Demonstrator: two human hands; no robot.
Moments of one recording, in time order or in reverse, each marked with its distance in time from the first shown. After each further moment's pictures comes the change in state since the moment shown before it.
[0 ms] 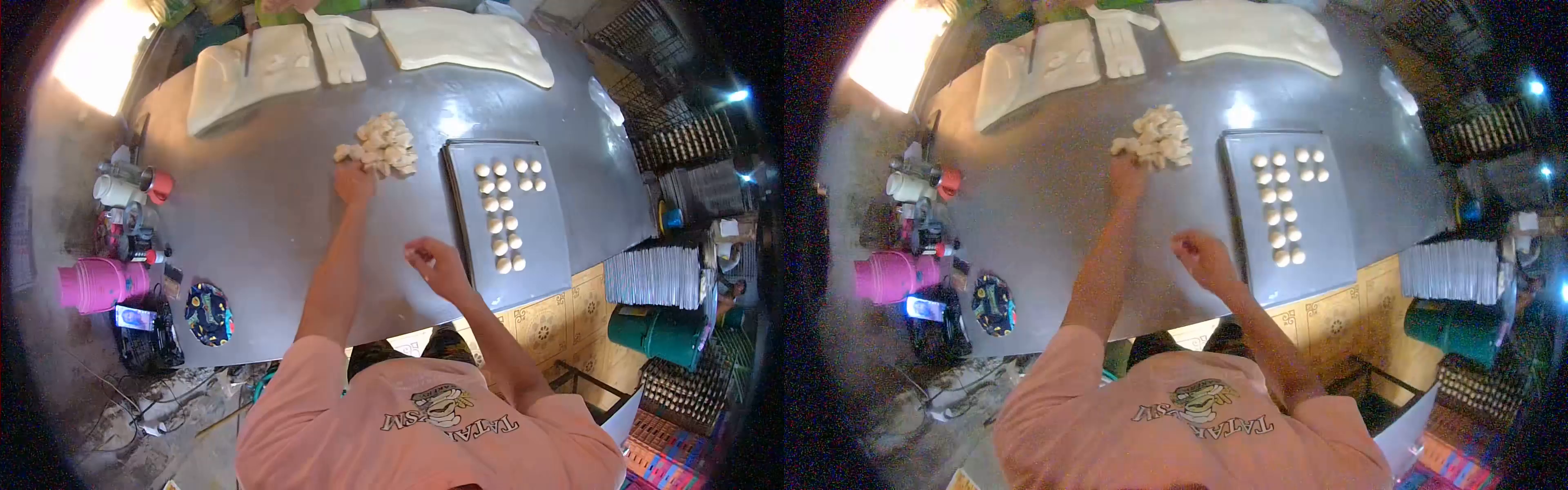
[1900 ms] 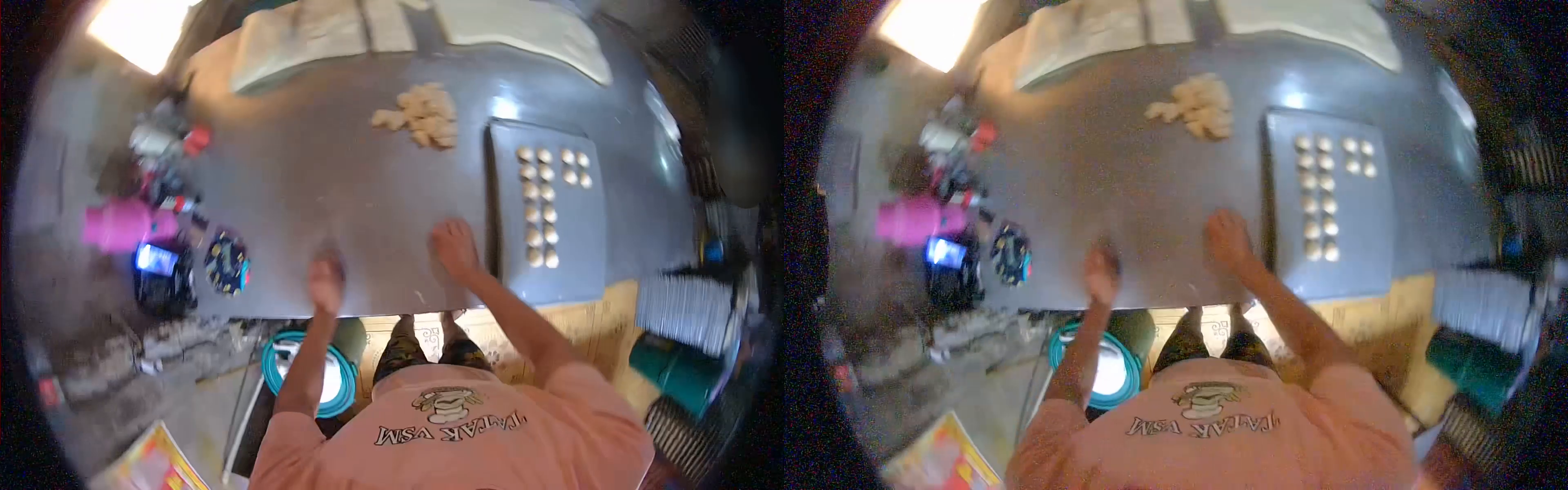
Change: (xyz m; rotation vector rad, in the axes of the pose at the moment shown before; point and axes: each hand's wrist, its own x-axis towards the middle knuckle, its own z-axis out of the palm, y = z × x) left_hand -0.283 -0.130 -0.086 0.737 0.267 0.115; right_hand 0.010 0.129 0.055 -0.732 -0.091 -0.477
